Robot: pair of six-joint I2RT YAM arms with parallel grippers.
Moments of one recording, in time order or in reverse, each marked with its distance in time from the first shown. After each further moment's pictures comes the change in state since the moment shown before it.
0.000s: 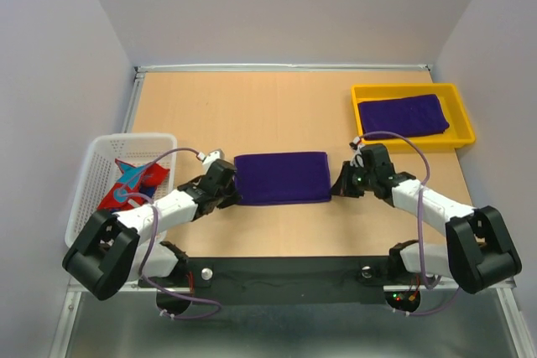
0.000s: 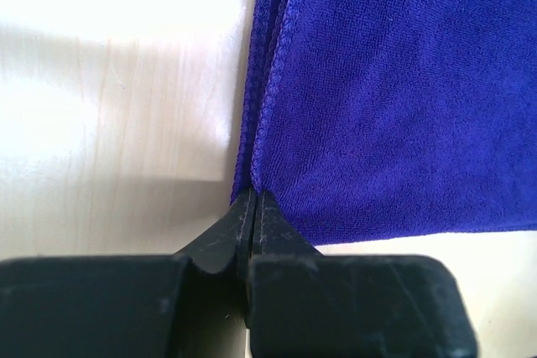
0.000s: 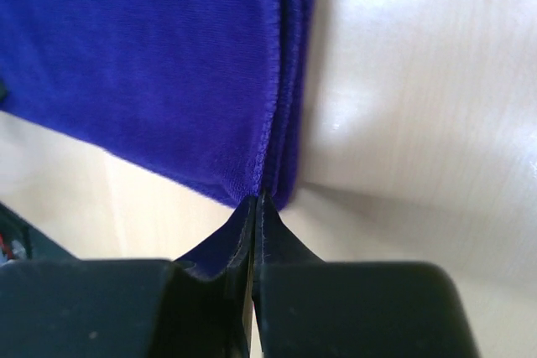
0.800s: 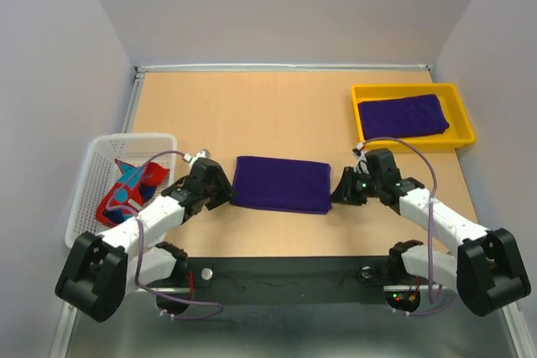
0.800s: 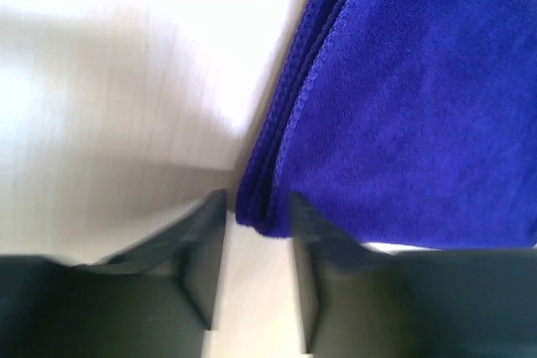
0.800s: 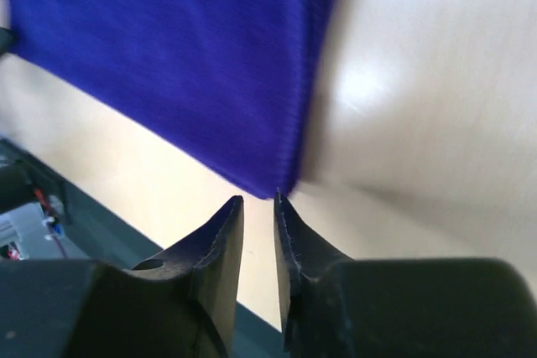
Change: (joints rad) left arm 0.147 -0.111 -0.040 -0.048 0.130 0.012; right arm 0.000 -0.153 -0.058 -0.125 -0.085 0.054
